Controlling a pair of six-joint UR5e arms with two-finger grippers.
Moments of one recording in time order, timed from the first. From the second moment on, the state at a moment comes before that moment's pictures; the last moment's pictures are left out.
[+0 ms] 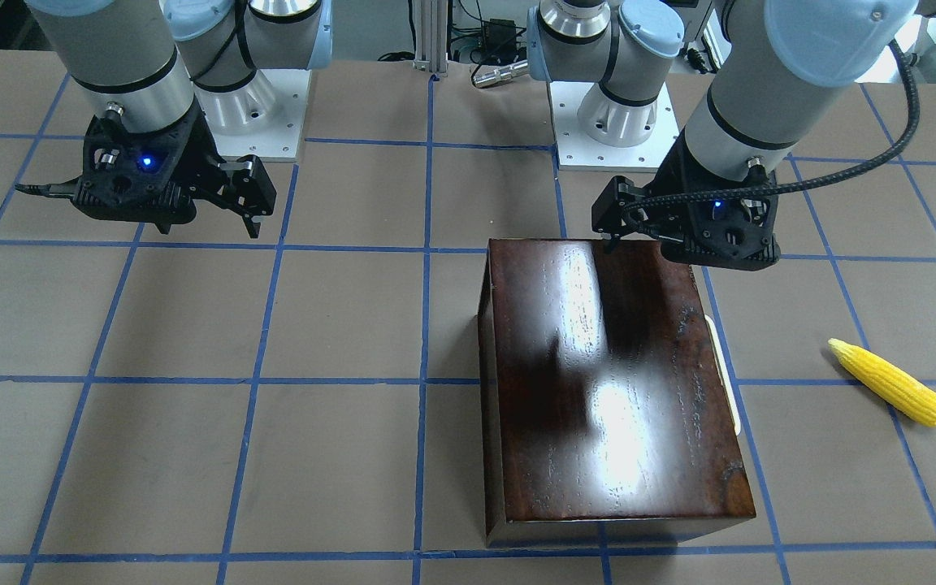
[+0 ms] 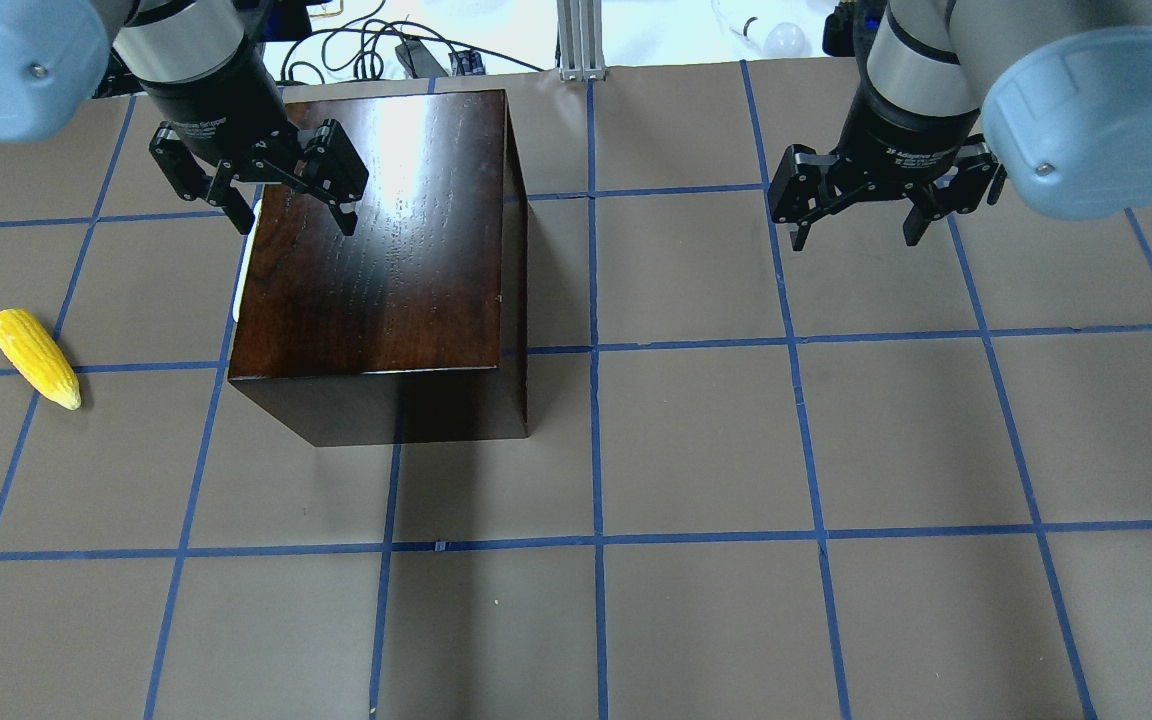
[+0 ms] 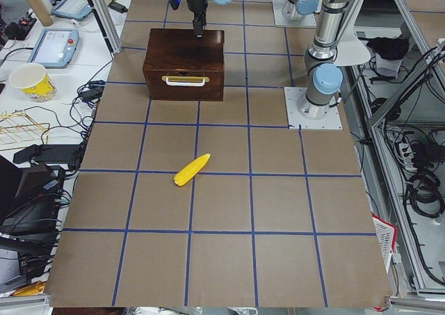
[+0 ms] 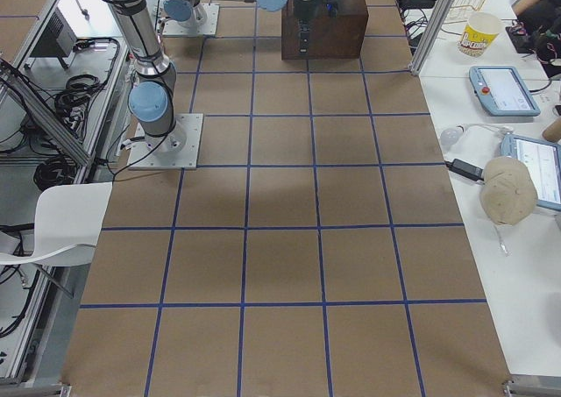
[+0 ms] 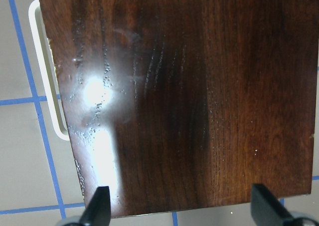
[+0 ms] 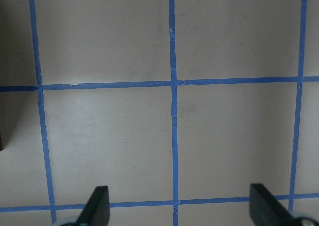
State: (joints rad) left arm -1.57 -1.71 -1.44 -1.66 1.55 0.09; right arm 1.62 -1.54 1.60 -1.64 -1.60 0.07
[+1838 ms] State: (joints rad) left arm -1.55 -1.70 -1.43 -1.67 1.56 0.09; right arm 1.62 -1.54 1.60 -1.64 -1.60 0.07
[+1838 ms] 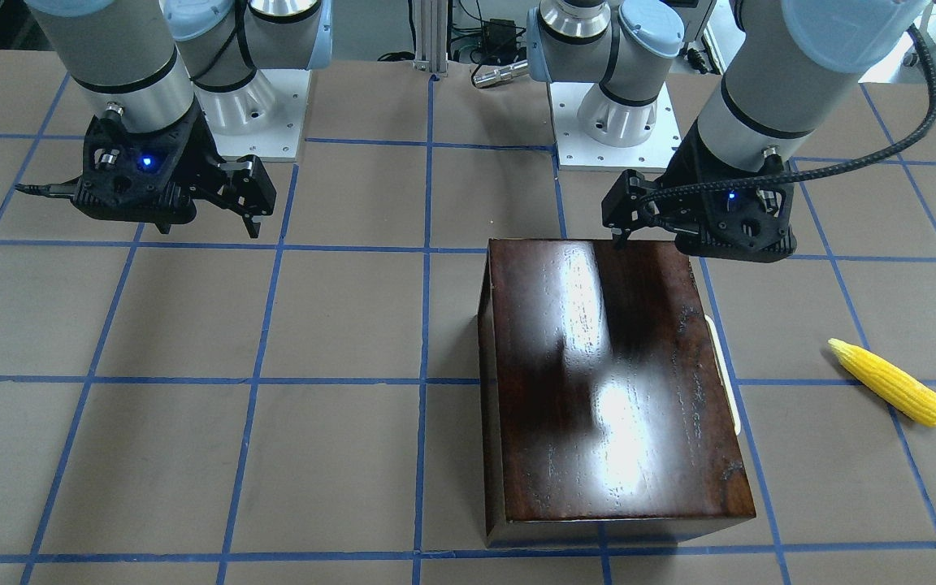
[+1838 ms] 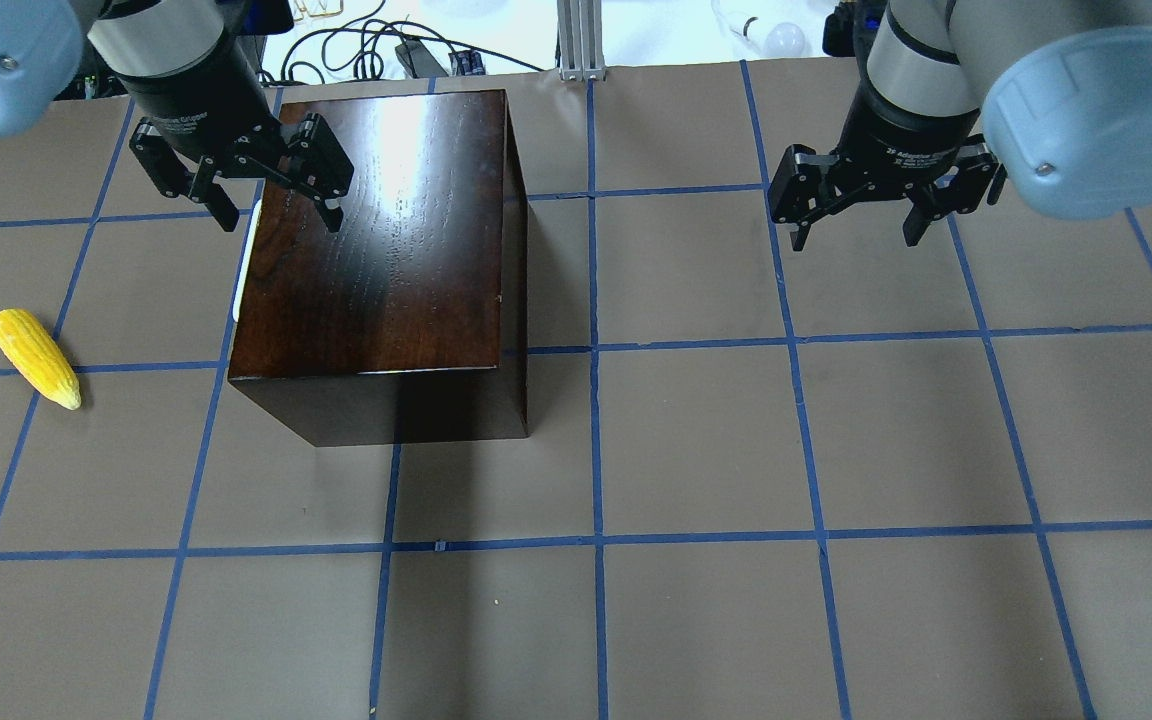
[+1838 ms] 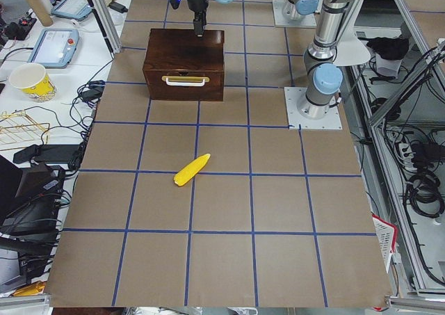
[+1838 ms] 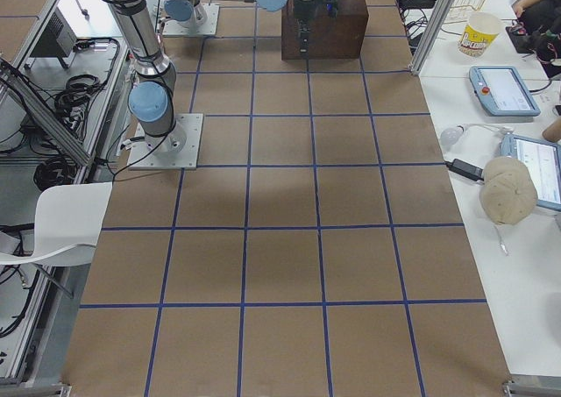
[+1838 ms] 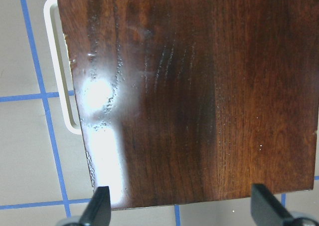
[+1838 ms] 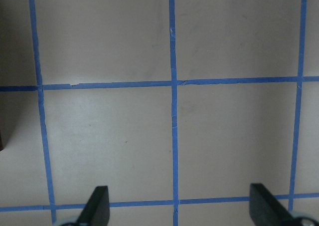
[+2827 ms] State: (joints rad) left arm -1.55 -1.69 -1.43 -1.66 1.57 0.11; right arm 1.62 -1.54 1.60 -1.64 -1.60 0.07
